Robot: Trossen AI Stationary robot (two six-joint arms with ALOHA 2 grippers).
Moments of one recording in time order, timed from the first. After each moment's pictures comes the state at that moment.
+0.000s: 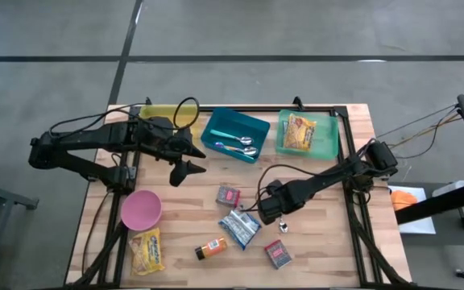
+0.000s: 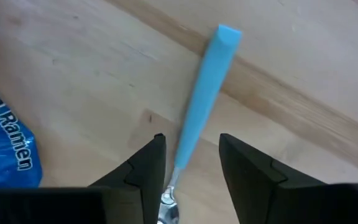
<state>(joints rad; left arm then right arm) 0.07 1.13 1.17 -0.63 0.17 -0.26 0.32 1.80 1.15 -0.88 0.07 1.42</state>
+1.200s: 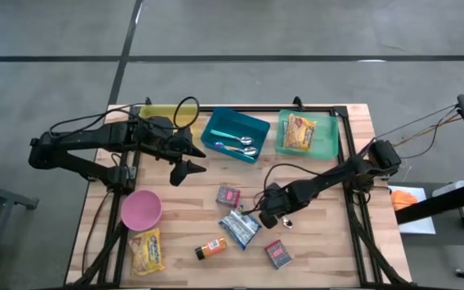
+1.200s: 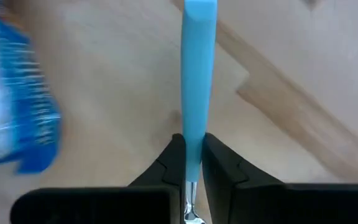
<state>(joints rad) 0.07 1.13 1.17 -0.63 0.17 -0.26 0.32 1.75 1.05 -0.69 0.06 1.23</state>
